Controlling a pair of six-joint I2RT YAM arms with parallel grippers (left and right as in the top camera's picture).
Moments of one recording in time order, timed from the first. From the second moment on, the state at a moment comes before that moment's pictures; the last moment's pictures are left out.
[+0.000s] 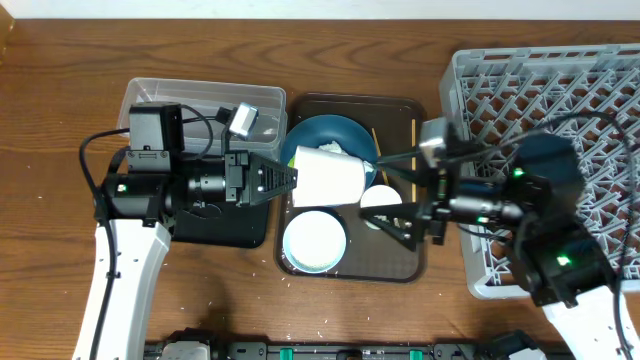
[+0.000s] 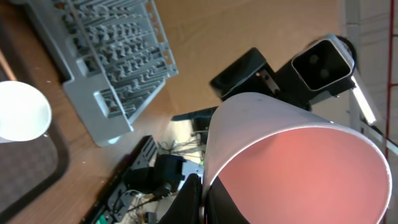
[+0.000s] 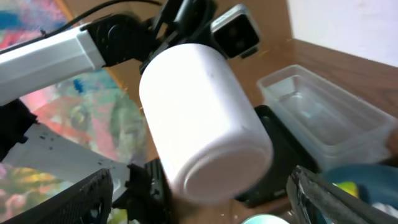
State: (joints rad) left arm -0.03 1.22 1.10 -0.81 1.46 -0.36; right arm 0.39 1.01 0.99 -0.22 -1.01 0.23
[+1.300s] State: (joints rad) left arm -0.03 1.22 1.10 -0.96 0.95 -0.35; right arm -0.20 0.91 0.99 -1.05 -0.05 0.38
